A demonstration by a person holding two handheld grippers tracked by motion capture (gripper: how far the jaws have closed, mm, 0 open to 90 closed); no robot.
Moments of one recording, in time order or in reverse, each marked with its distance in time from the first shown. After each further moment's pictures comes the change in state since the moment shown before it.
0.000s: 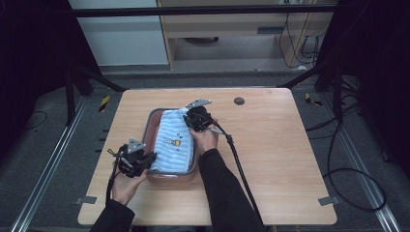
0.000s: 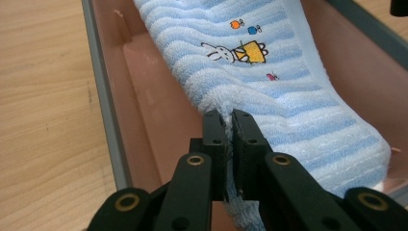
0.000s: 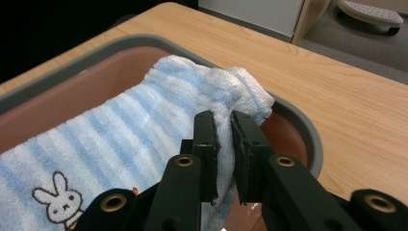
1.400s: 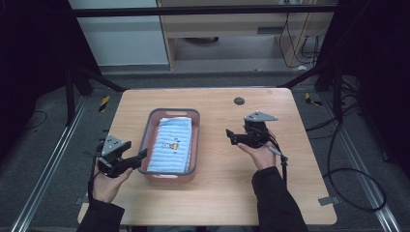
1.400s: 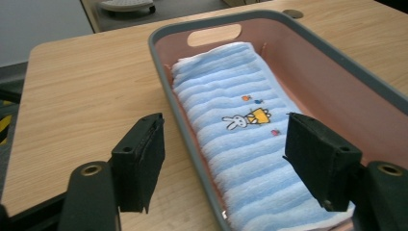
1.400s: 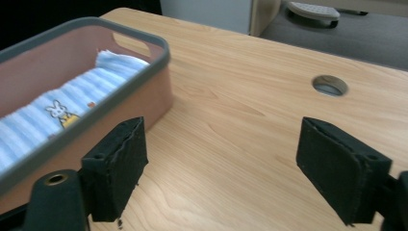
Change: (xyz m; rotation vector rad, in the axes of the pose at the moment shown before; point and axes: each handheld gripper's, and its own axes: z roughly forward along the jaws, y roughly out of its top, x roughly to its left) left arm 0.036 -0.003 -0.038 -0.195 0.028 -0.006; right arm -0.080 -0.074 -0.151 -0.070 -0.101 0.098
